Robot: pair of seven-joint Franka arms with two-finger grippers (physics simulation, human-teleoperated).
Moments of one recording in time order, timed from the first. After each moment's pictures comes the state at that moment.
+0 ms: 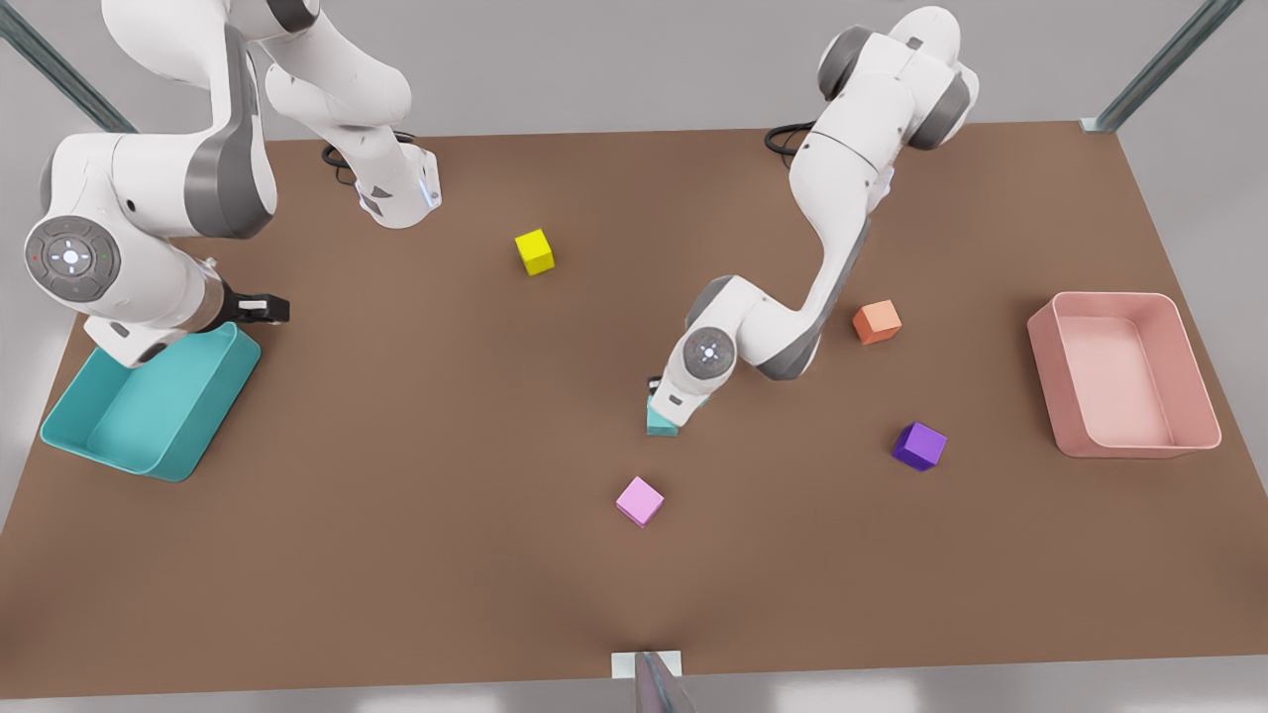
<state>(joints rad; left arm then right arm) -0.53 0.68 -0.16 -1.46 -0.07 1.97 -0.83 -0.10 0.17 0.21 -1.38 -0.19 1.22 0.04</state>
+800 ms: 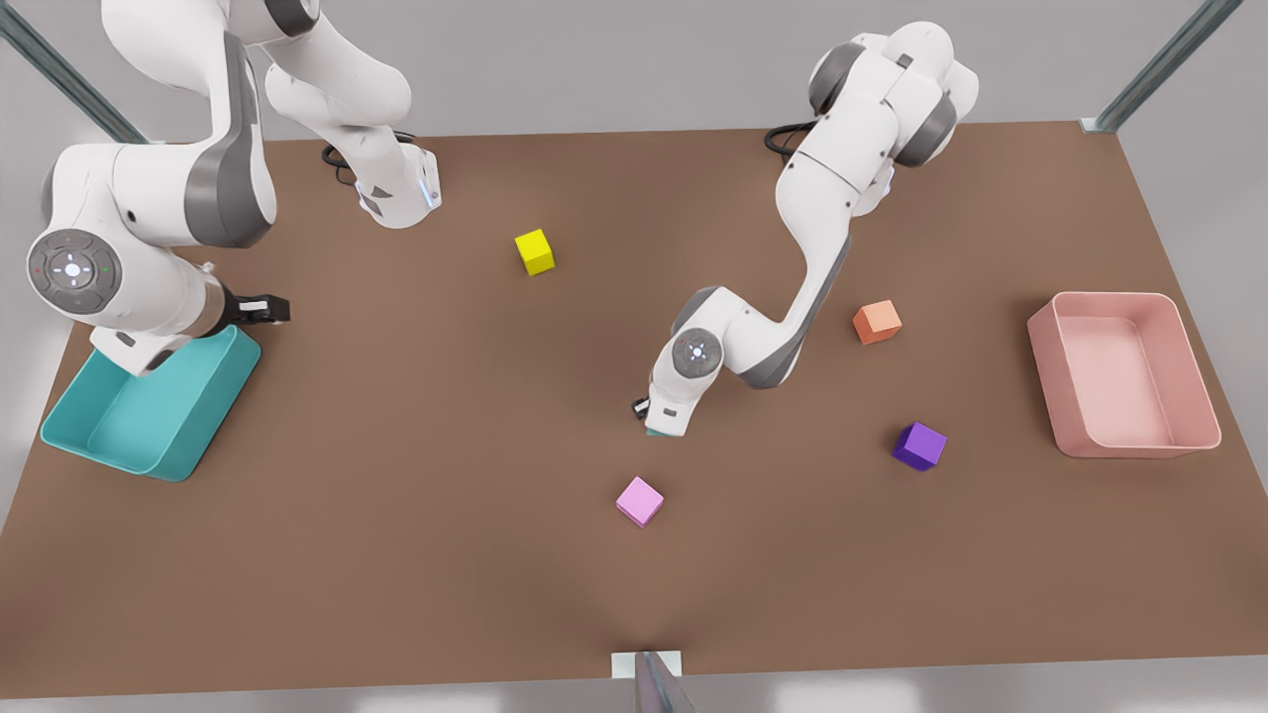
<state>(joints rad) -0.54 0.76 -0.18 -1.43 -0.03 2.15 -1.16 -0.10 0.18 0.20 -1.38 -0.19 1.22 -0.03</state>
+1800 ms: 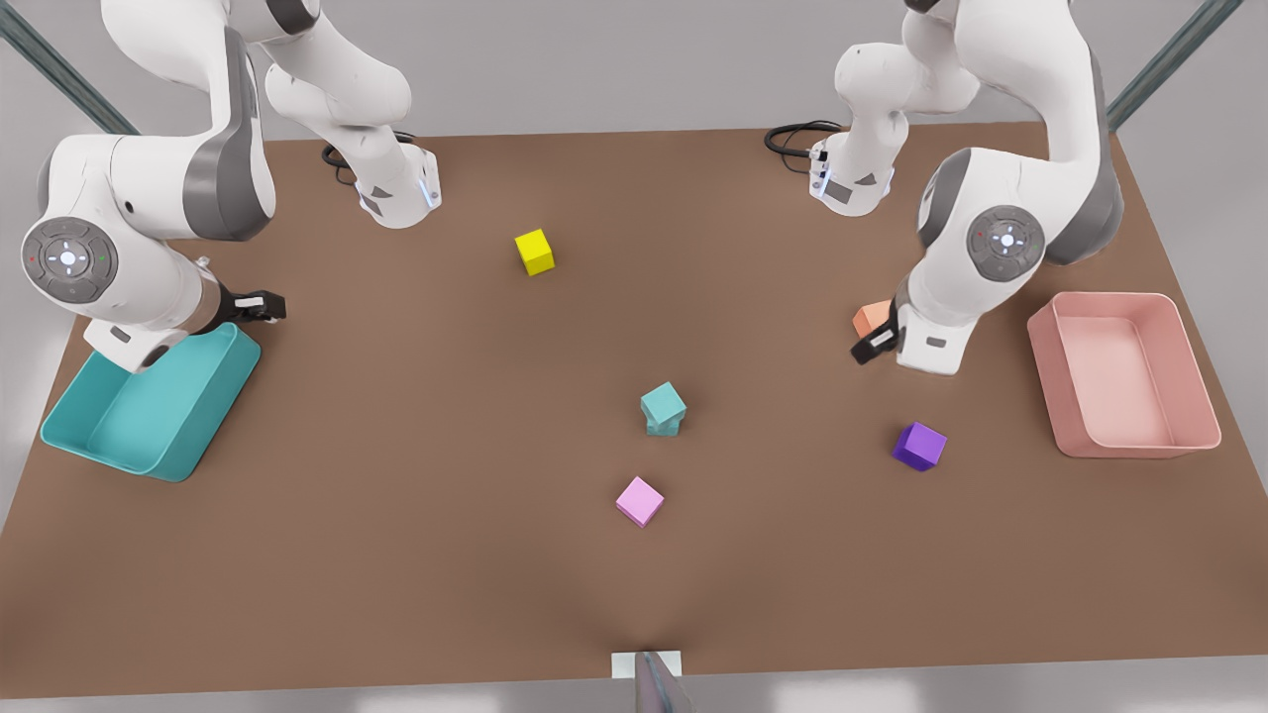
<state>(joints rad) -0.21 0.16 -0.10 -1.53 0.05 1.53 -0.77 -0.09 0.18 0.19 -1.37 -0.20 1.23 -0.06</state>
